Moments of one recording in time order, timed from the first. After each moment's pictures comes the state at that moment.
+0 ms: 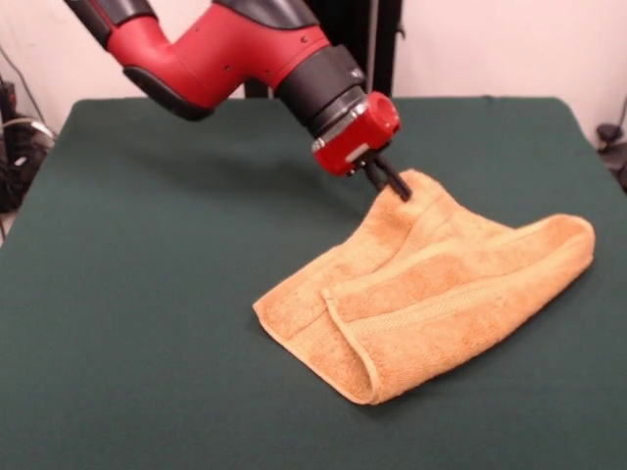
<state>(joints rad) -1.19 0.02 0.86 1.94 -0.93 0.09 2.12</state>
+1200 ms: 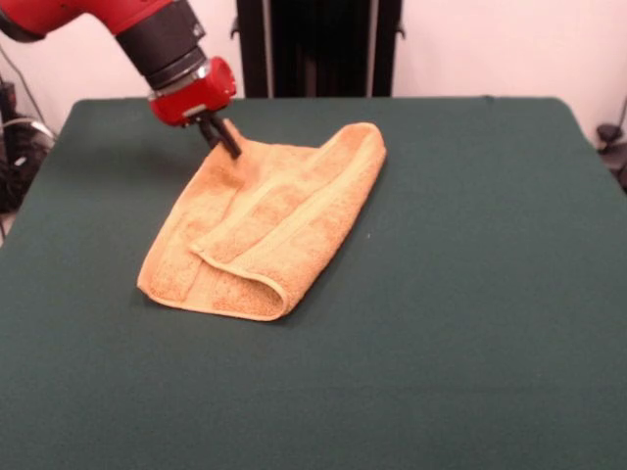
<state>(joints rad) -1.43 -0.24 0.90 1.96 -0.91 0.59 1.91</state>
